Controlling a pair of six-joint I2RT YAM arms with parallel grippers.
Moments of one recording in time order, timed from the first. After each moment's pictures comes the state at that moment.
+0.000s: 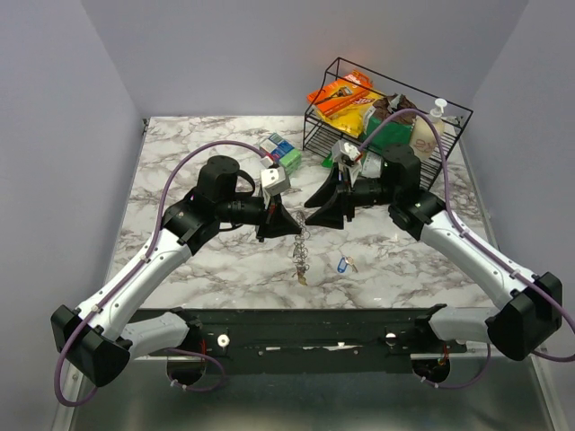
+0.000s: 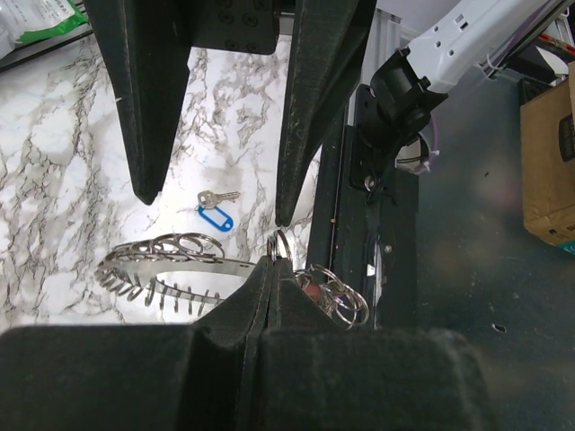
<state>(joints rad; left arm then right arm) -0.60 1.10 1.09 -0.40 0.88 0.02 0.56 1.26 1.06 0.00 -1.04 0.08</state>
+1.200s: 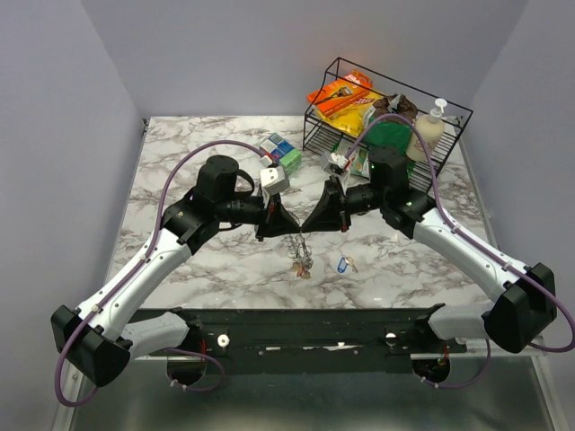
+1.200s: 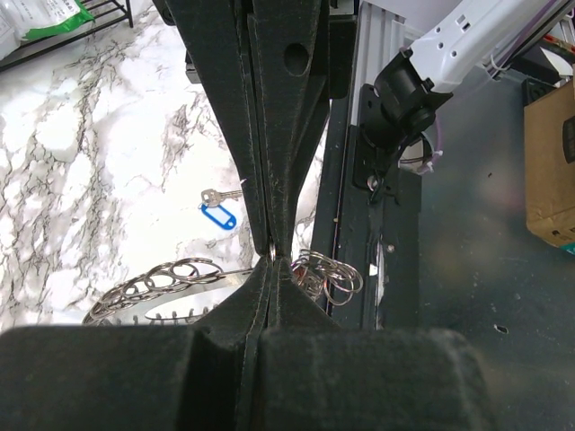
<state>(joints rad) -0.60 1.10 1.09 -0.41 0.87 0.02 0.59 1.31 1.07 -0.09 -1.12 0.04</state>
